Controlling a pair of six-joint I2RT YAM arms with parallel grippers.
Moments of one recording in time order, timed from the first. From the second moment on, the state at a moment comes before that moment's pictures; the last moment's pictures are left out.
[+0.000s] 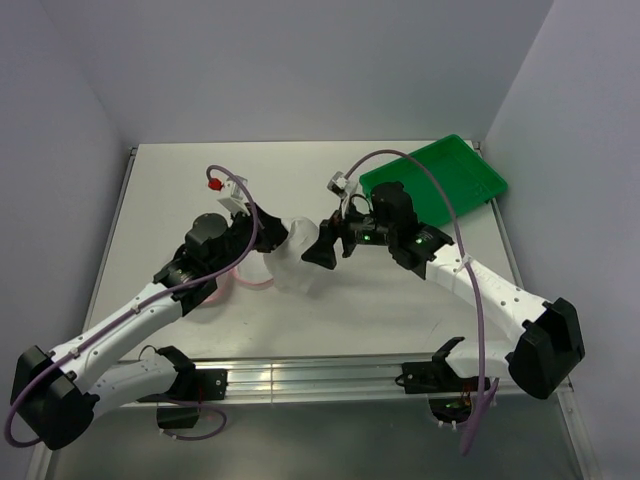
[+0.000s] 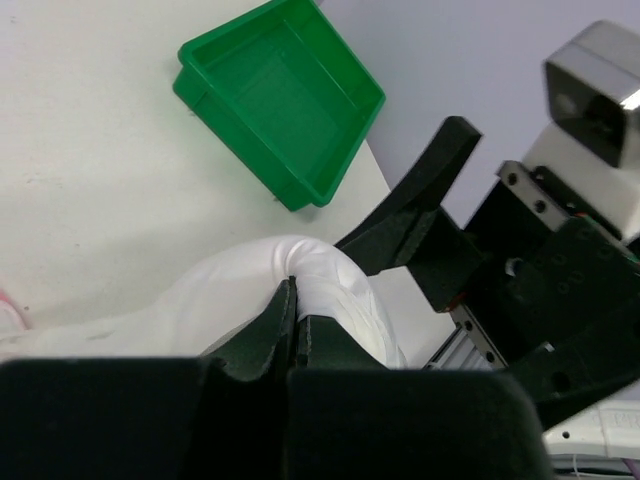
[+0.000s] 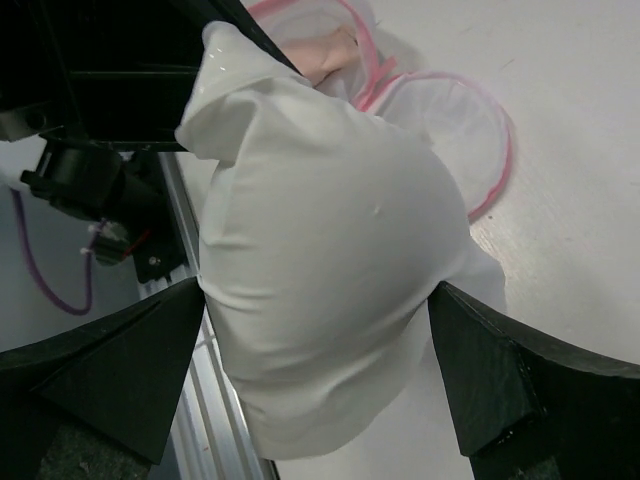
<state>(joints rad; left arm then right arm) -0.67 1.02 0.74 0.16 0.08 -0.75 0.62 1.23 0.95 -0.10 -0.60 0.19</state>
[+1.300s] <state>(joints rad) -0.68 0.93 0.87 -0.24 -0.03 -0.70 0.79 1.21 1.01 -0.25 -0.31 0.06</state>
